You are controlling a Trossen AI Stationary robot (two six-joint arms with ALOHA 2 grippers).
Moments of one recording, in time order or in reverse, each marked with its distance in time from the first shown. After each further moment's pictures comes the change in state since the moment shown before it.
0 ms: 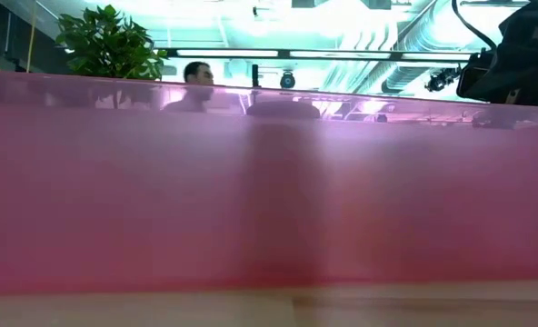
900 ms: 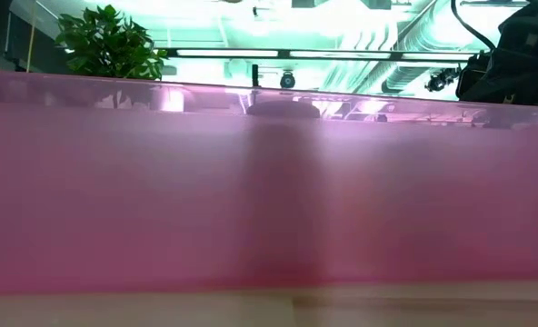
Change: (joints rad) left arm 0.386 0.018 0.175 0.029 0.323 0.351; right arm 0.000 0.000 0.000 -0.012 0.058 -0.018
